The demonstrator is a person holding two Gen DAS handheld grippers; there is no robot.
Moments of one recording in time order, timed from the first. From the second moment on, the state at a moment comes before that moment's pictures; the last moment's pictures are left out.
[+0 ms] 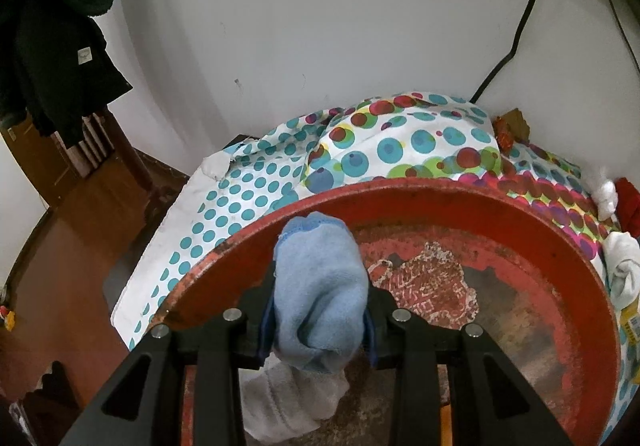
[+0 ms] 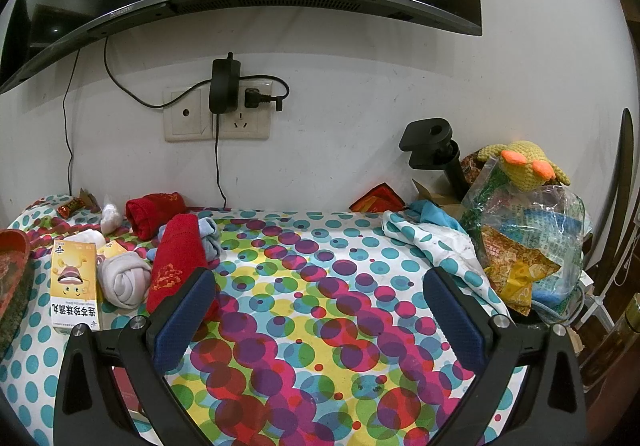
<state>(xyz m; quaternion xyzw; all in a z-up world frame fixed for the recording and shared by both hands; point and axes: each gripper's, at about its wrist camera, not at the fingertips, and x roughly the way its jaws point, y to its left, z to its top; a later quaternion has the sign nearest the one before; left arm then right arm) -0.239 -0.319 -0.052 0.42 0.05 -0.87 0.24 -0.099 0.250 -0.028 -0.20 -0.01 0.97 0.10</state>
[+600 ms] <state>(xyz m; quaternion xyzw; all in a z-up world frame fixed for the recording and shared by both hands) -0.226 -0.322 -0.049 0.42 0.07 -0.88 0.24 -0.099 0.249 -0.029 -0.20 -0.01 0.97 0.10</state>
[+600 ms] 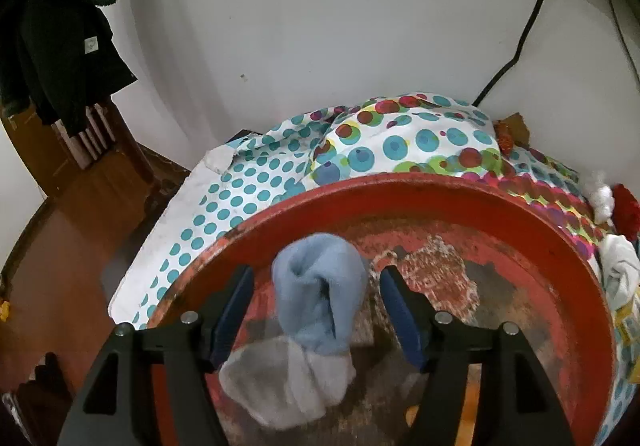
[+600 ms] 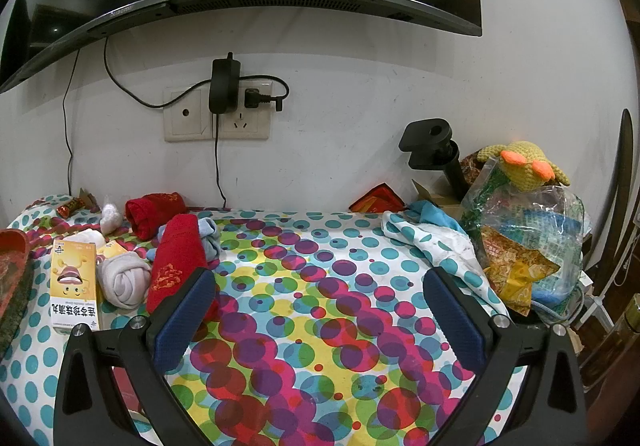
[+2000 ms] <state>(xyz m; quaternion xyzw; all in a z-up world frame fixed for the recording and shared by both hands) 0.110 -0.210 -0.050 0.31 0.11 -0.94 0.01 -0.105 0.159 -0.070 -0.39 -0.04 0.92 -0.02</state>
